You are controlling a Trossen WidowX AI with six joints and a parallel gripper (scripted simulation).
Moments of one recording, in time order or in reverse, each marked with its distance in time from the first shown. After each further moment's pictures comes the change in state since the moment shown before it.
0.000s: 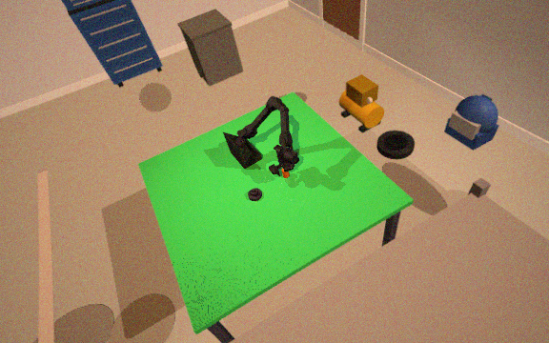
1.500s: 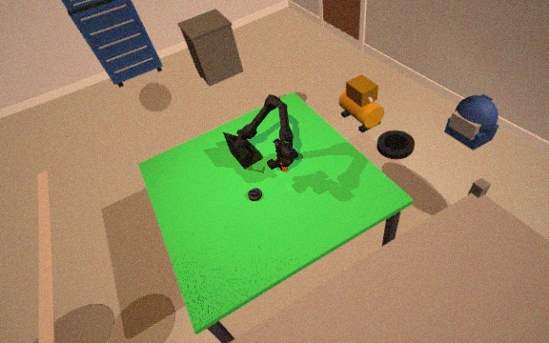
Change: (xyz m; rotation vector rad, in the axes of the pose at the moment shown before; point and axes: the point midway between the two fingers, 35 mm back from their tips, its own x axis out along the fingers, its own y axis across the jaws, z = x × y) arm -0.051 -0.005 0.004 0.011 0.011 -0.027
